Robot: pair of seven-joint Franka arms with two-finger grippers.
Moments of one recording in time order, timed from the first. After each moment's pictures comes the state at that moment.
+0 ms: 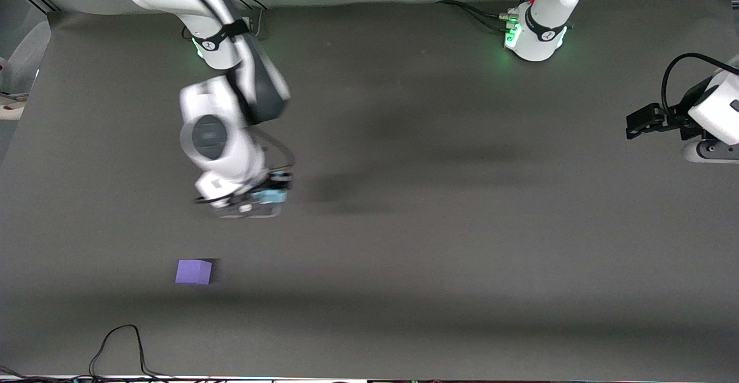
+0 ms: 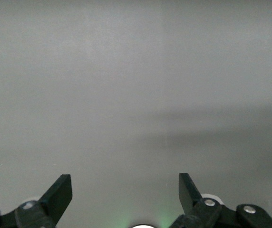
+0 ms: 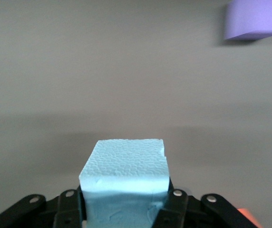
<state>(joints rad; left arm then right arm) -0.07 0.05 0.03 -1.56 0.02 1.51 0.01 0.80 0.37 -0.53 -1.77 0.16 2.00 0.27</state>
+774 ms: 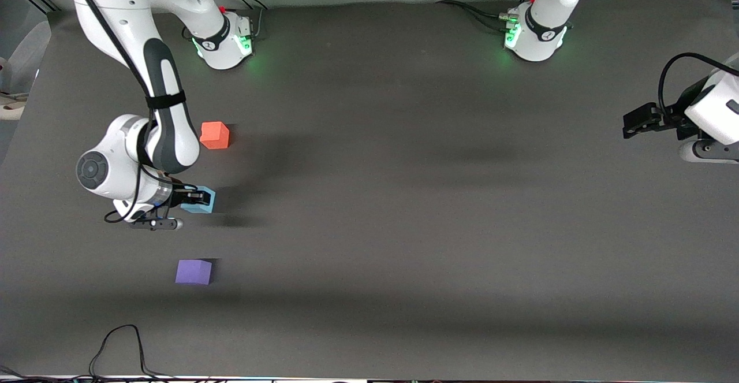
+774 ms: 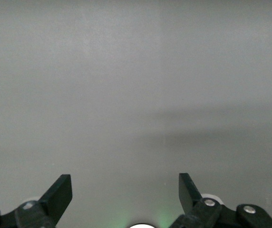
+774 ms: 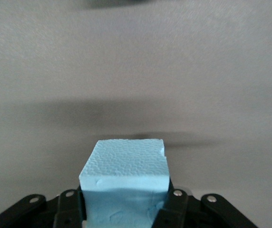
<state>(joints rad) -0.07 0.05 0.03 -1.57 0.01 1.51 0.01 0.68 0.49 -0.68 -2.07 0.49 2.28 -0.23</state>
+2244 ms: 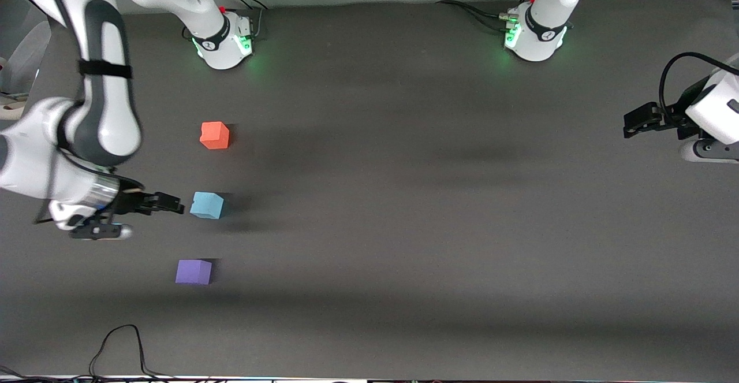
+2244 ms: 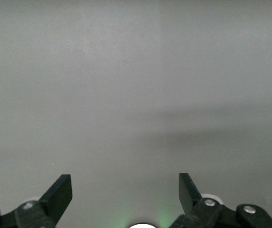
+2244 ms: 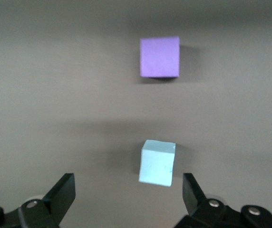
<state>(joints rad) -0.08 0.05 0.04 -1.56 0.01 1.51 0.02 0.69 0.36 -0.83 -1.76 0.50 1.94 -0.28</state>
